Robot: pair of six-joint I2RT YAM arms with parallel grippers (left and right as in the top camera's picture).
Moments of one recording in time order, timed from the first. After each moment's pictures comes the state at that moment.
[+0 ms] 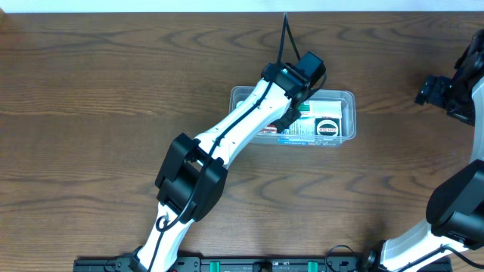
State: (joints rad) left arm -0.73 2.21 1.98 -1.19 -0.21 0.19; right arm -0.38 1.85 1.66 -1.15 0.13 0.14
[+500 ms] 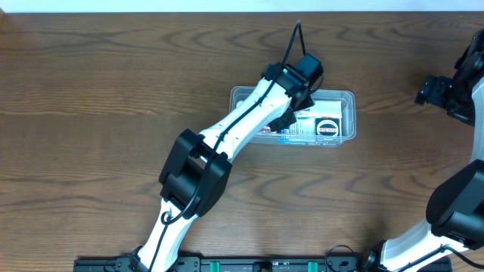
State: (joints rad) left arm -0.72 2.25 1.98 -1.17 -0.22 0.46; right arm -0.38 1.85 1.66 -1.15 0.13 0.14
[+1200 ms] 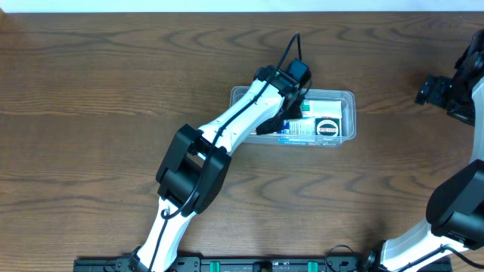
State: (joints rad) left arm -0.69 2.25 1.89 -1.17 -0.23 0.67; right arm -0.38 1.85 1.66 -1.15 0.13 0.14
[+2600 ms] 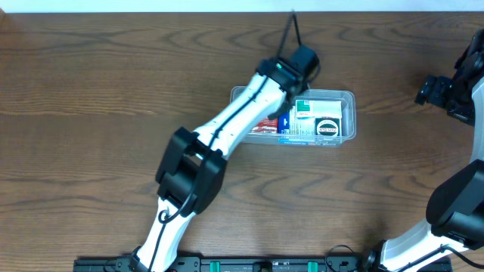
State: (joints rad) left arm -0.67 2.23 2.01 -1.09 -0.32 0.34; right arm -0.38 1.85 1.66 -1.15 0.13 0.14
